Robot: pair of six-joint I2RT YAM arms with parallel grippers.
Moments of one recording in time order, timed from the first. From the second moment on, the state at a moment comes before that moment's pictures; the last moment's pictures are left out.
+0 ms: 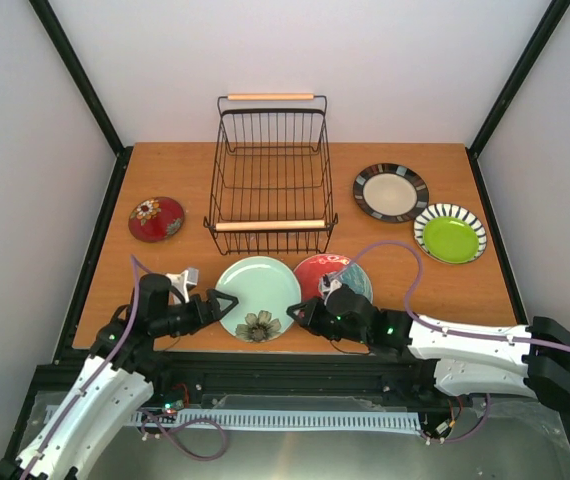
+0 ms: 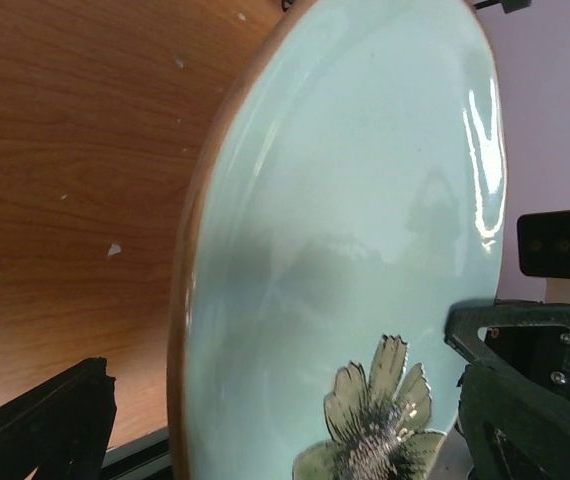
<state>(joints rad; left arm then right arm) -0.41 0.39 0.39 -0.68 0.49 -0.87 1.16 1.05 0.44 0.09 0.04 1.37</state>
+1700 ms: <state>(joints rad) -0.40 0.71 0.74 -0.73 0.45 -0.87 1.02 1.12 0.68 -0.12 -0.07 1.08</state>
